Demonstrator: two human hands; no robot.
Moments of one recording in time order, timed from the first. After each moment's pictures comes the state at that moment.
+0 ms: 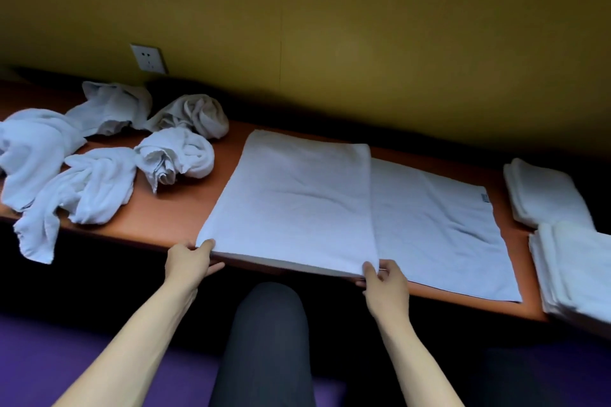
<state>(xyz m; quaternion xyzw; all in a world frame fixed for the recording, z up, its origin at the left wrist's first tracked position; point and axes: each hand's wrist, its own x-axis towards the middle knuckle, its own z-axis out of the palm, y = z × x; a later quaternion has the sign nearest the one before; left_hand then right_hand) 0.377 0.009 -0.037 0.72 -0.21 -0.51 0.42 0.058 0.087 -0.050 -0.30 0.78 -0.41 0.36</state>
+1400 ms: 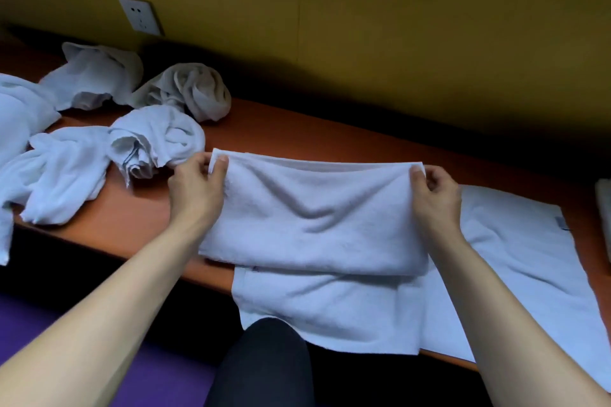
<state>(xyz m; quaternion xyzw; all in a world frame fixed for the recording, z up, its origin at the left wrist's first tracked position) 0.334 -0.128 -0.024 0.75 -0.49 -0.17 0.41 -0.014 -0.126 -0.035 -0.45 0.70 -0.49 0.25</state>
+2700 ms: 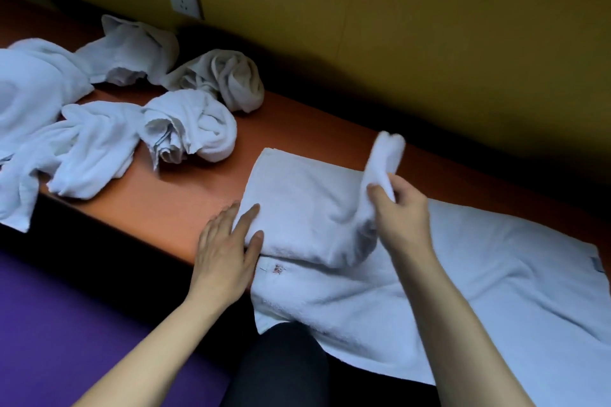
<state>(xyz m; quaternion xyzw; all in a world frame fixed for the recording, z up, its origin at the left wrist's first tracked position) 0.344 -0.045 -0.107 0.72 -0.64 -0.17 0.19 0.102 -0.114 -0.004 -0.49 0.68 -0.43 0.35</state>
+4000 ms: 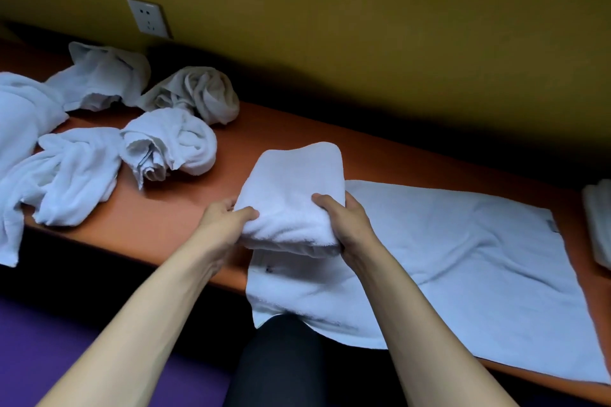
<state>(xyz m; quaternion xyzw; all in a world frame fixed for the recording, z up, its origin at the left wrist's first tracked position) 0.332 -0.087 -0.026 0.68 -0.32 -0.56 0.36 0.129 -0.102 -0.031 -0.31 0.63 -0.41 0.59</state>
